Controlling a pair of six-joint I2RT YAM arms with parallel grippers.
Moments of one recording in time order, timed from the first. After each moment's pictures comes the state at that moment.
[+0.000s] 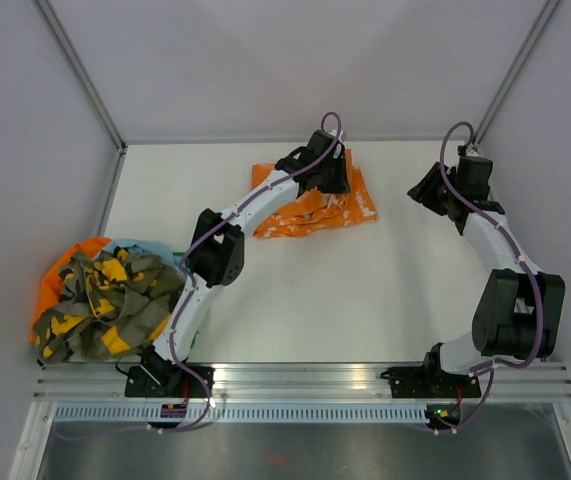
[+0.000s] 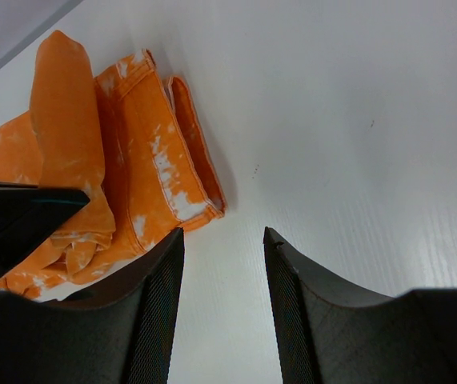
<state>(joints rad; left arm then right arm) -0.68 2.47 2.31 -0.52 0.14 -0.50 -0.13 1.49 1.06 -0.19 -0.24 0.46</state>
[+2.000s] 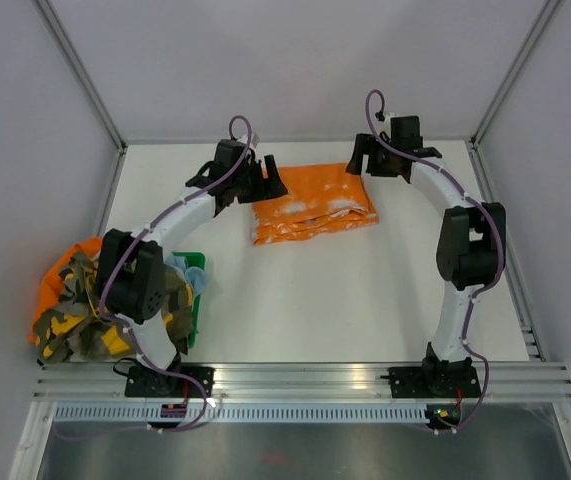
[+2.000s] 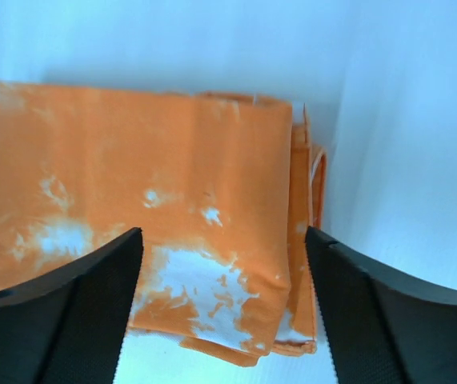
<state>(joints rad) -0.40 1.80 1.37 -0.25 0.21 -0.48 0.13 2.04 1.65 -0.35 -0.28 0.21</state>
